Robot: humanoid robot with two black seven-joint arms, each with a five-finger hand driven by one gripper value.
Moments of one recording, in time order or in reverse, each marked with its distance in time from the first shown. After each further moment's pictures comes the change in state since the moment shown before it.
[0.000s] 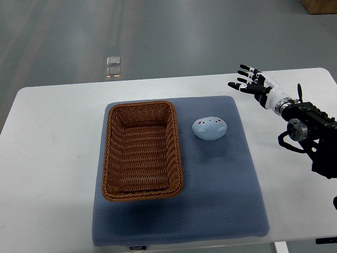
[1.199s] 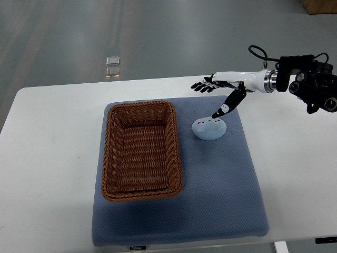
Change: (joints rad) left arm -0.006 0.000 0.001 0.006 0.001 0.000 0.000; right arm 0.398 -0.189 -0.740 0.253 -0.500 0.237 0.222
